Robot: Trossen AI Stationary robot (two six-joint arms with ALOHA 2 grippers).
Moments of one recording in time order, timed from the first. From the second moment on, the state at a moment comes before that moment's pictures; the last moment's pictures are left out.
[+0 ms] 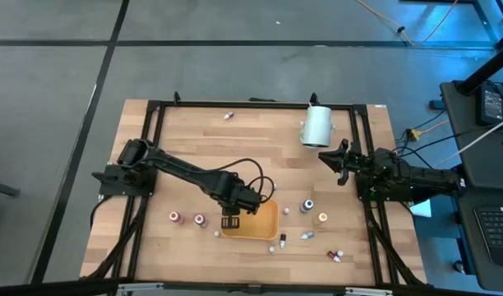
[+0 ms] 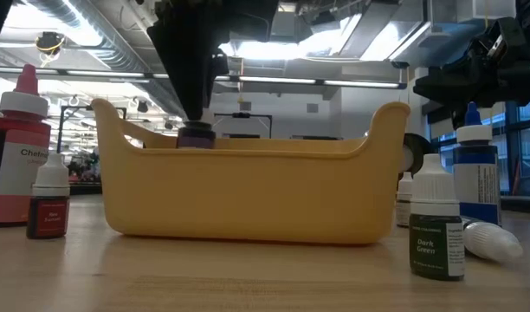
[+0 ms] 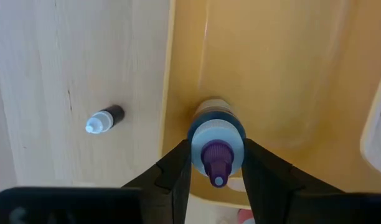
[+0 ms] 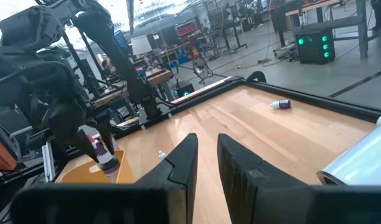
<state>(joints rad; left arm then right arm) -0.27 1.93 1.61 -1.12 -0.09 -0.36 -0.11 0.01 0.01 0.04 0.14 0.36</state>
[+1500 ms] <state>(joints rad) -0.33 1.62 1.62 -1.23 -0.04 -0.64 -0.11 0.01 0.01 0.04 0.14 0.36</state>
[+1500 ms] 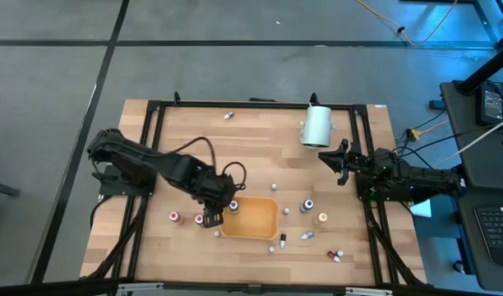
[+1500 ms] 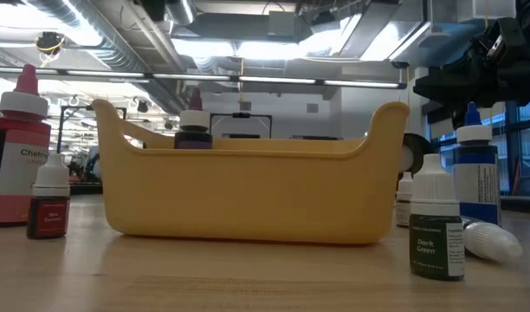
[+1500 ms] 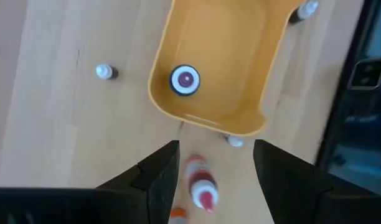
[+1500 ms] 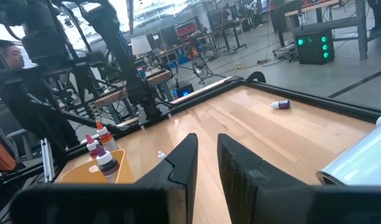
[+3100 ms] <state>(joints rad) -0.45 1.61 1.42 -1.13 -0.13 -0.67 -0.11 0.01 0.01 0.04 0.13 0.36</state>
